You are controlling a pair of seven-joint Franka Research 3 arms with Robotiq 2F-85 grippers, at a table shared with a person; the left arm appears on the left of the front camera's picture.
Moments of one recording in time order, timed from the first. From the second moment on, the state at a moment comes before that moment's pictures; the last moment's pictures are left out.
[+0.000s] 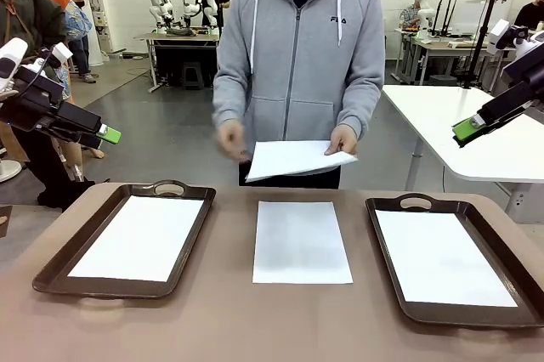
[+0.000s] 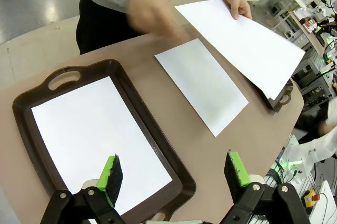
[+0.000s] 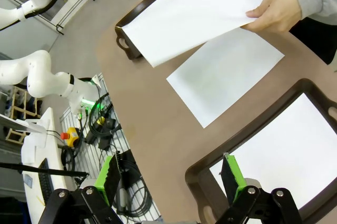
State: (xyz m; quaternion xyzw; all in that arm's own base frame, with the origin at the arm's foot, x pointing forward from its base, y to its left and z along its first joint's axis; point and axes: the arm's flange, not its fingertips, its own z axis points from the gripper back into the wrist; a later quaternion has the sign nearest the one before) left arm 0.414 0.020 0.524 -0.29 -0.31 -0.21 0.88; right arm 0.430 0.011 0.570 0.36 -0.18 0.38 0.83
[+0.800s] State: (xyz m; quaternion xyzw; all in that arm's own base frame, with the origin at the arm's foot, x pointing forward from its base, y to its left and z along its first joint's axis) left arm 0.414 0.020 0.524 -0.29 -0.31 -0.21 0.88; right arm 0.430 0.011 0.570 0.36 -0.18 0.38 0.83
